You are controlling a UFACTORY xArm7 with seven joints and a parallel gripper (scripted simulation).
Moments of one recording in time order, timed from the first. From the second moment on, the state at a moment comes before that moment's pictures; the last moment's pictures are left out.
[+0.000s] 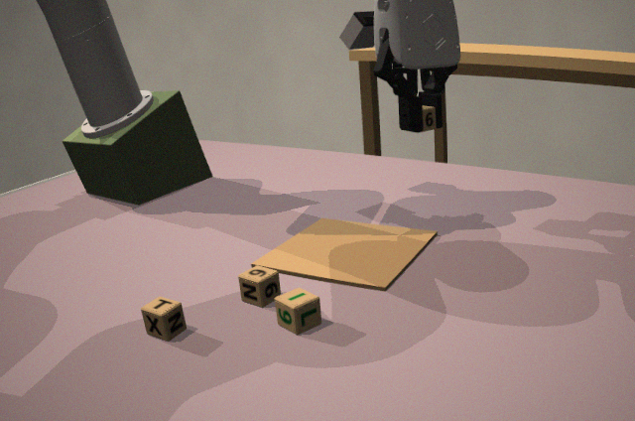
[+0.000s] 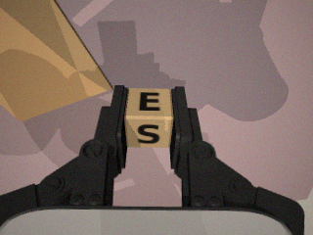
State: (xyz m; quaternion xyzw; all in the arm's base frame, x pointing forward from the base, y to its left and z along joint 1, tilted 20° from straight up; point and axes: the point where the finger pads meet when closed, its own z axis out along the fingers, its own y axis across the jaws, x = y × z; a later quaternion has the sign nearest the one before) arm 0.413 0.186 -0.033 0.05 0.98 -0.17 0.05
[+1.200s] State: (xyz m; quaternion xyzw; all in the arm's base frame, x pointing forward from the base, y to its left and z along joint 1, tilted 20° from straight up) arm 0.412 0.170 -0.029 -0.22 0.96 -0.17 -0.01
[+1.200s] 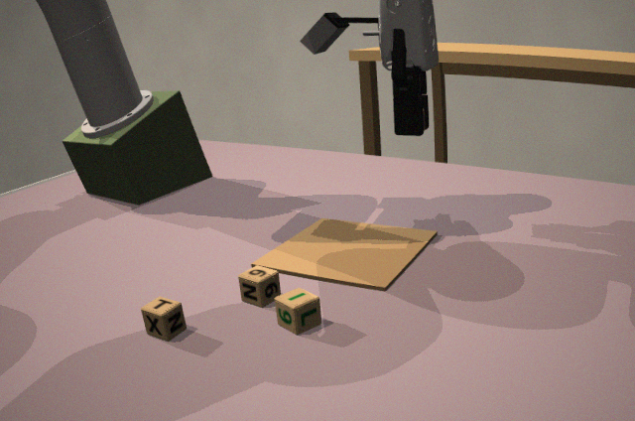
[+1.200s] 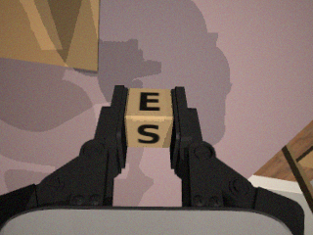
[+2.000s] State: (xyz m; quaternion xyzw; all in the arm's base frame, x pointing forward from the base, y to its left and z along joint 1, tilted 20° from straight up) arm 0.412 0.155 -0.024 -0.48 0.86 -0.16 -0.06
